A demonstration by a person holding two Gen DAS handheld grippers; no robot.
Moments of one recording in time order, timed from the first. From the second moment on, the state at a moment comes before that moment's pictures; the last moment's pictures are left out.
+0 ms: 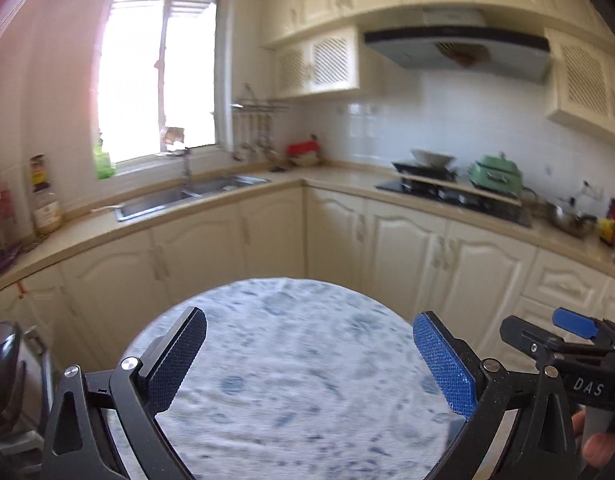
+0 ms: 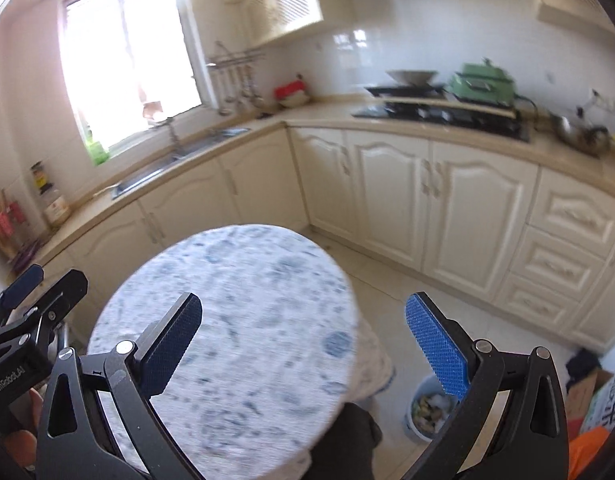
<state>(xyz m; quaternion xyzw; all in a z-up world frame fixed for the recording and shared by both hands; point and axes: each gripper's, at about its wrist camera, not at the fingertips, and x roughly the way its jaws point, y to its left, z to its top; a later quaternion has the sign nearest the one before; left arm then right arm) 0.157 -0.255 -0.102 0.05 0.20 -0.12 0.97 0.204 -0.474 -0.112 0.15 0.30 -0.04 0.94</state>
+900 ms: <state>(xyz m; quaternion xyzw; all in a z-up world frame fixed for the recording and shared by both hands) 0.059 -0.180 -0.066 0.03 0.13 0.01 0.99 0.212 -0.327 -0.041 0.05 0.22 0.06 0.97</state>
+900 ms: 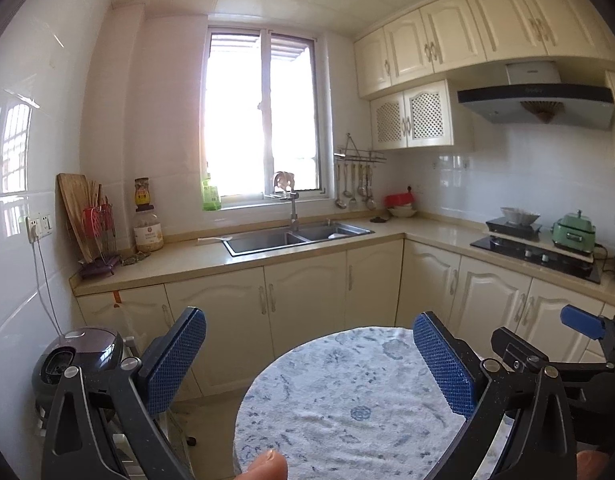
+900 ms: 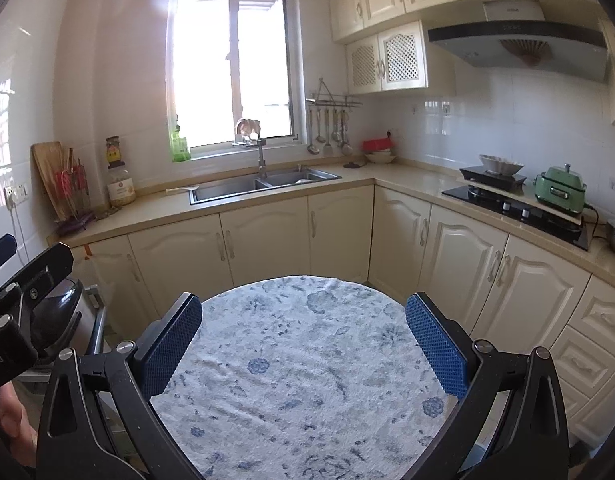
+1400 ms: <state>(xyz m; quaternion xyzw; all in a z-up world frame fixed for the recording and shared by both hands) 0.065 -0.170 -0.060 0.00 0.15 0.00 0.99 0.206 -0.323 -0.038 0.05 0.22 0.07 0.97</state>
